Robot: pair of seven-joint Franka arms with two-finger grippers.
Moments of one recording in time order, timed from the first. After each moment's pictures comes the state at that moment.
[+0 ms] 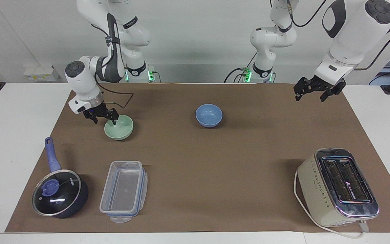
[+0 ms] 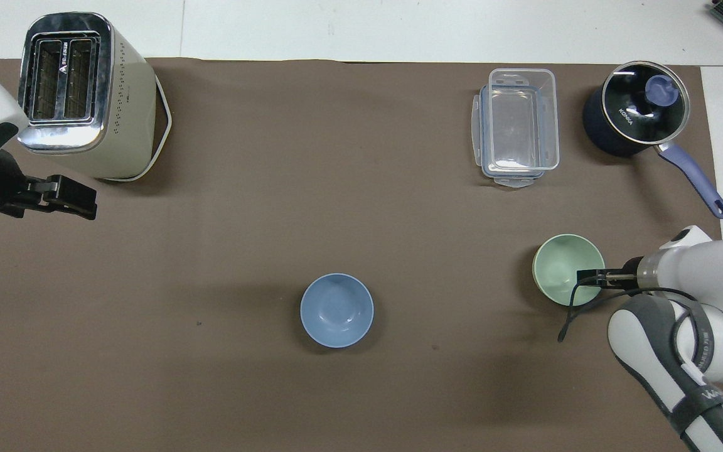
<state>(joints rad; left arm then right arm) -0.04 0.04 -0.08 -1.56 0.00 1.54 -0.03 -0.18 -0.03 0.03 -2.44 -0.01 2.41 -0.06</state>
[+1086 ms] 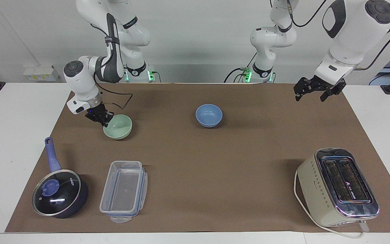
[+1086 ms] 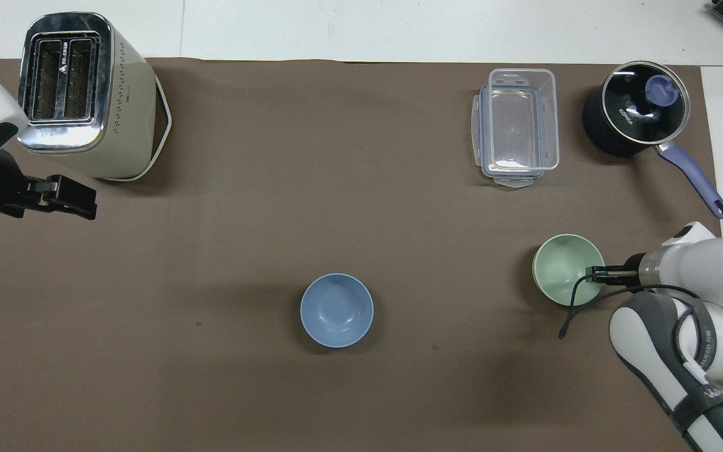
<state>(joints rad) -0.04 0.04 -0.08 -1.56 0.00 1.54 -0.03 -0.17 -0.05 0.03 -2.40 -0.01 2.36 -0.07</state>
